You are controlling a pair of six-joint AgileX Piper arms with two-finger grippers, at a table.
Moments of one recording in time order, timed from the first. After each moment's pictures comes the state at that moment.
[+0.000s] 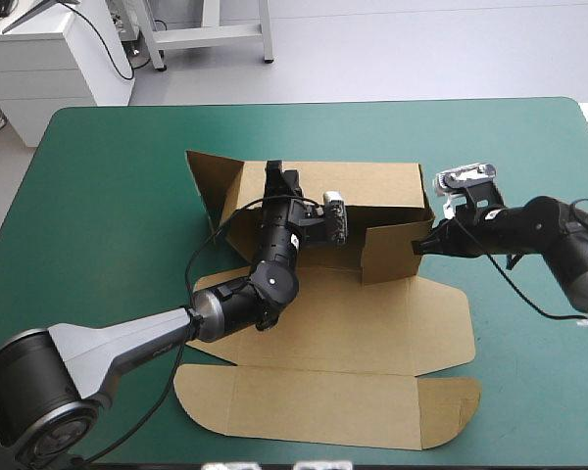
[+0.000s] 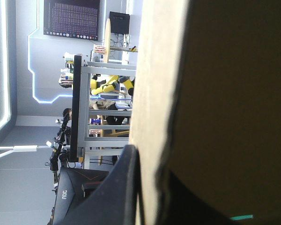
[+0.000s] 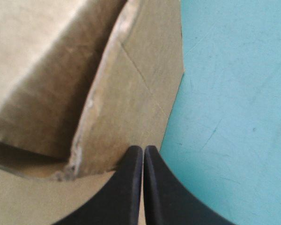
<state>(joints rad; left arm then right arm) -0.92 1.74 -1.15 1.78 0.75 -0.67 0.07 1.37 -1.06 0.50 0.74 -0.54</state>
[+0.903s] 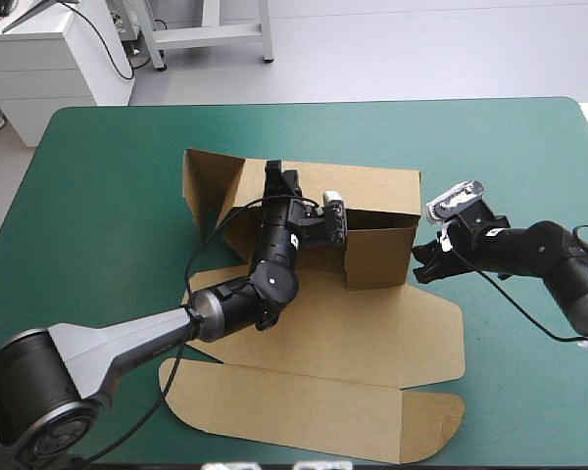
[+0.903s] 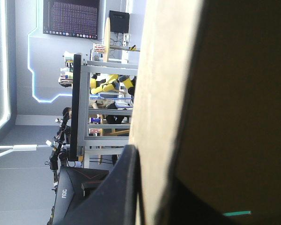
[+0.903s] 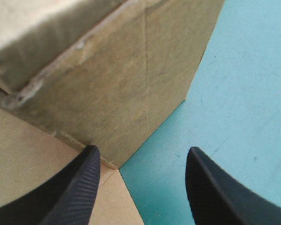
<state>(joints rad) -0.92 1.74 -1.15 1.78 0.75 -0.67 0.07 1.32 -0.92 0.65 0.63 -0.94</state>
